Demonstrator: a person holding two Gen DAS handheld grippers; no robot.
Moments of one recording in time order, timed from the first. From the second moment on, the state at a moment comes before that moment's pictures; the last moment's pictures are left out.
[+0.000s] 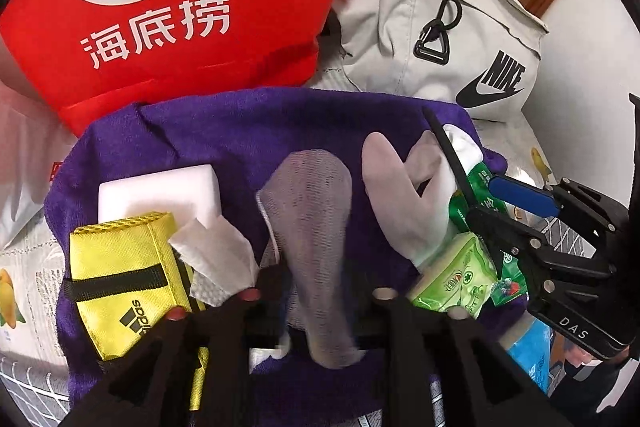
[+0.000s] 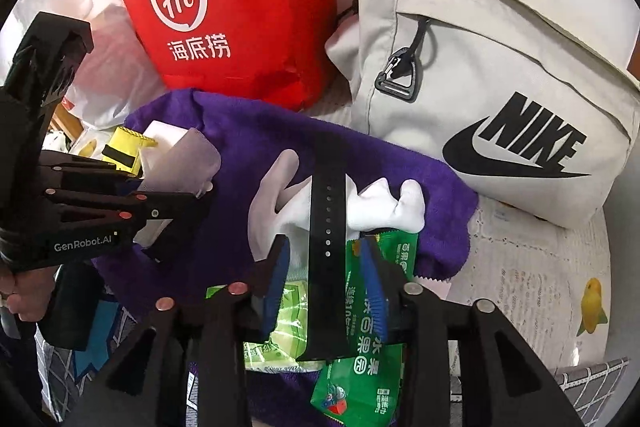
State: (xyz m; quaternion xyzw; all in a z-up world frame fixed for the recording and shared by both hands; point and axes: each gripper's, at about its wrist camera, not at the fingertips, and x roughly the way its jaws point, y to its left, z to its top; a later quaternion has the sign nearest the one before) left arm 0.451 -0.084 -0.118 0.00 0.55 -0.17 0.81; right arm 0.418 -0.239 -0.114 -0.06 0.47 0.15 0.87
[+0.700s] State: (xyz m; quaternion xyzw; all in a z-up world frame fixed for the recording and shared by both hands) left arm 0.416 -0.084 -0.071 0.03 0.52 -0.17 0.84; right arm 0.384 -0.252 -0.088 -0.04 0.46 0.12 0.88
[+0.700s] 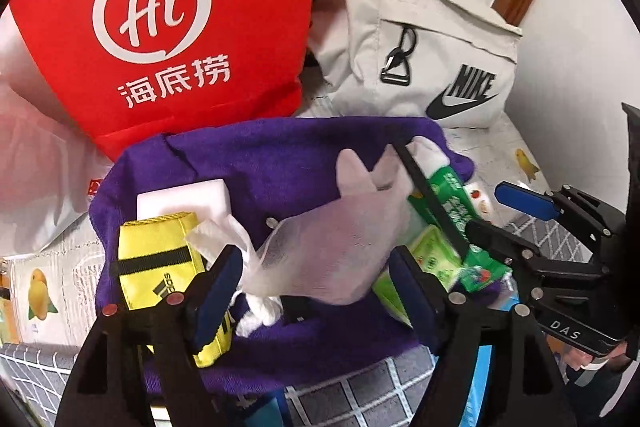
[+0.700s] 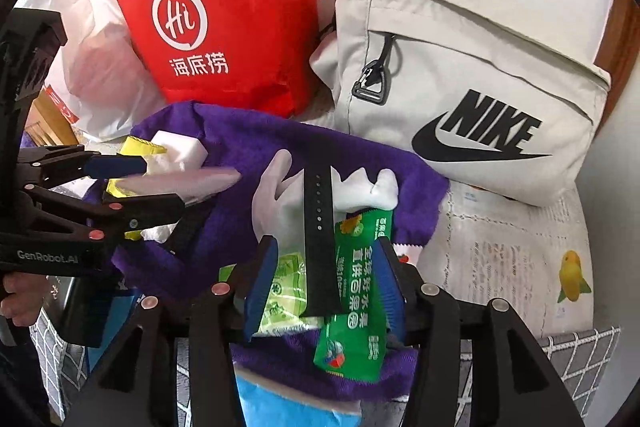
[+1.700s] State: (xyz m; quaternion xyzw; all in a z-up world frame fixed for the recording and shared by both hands) left arm 0.247 -0.043 -0.005 0.01 0.45 -0.08 0.89; right arm 0.234 -0.232 -0.023 -0.02 0.40 0.09 0.91
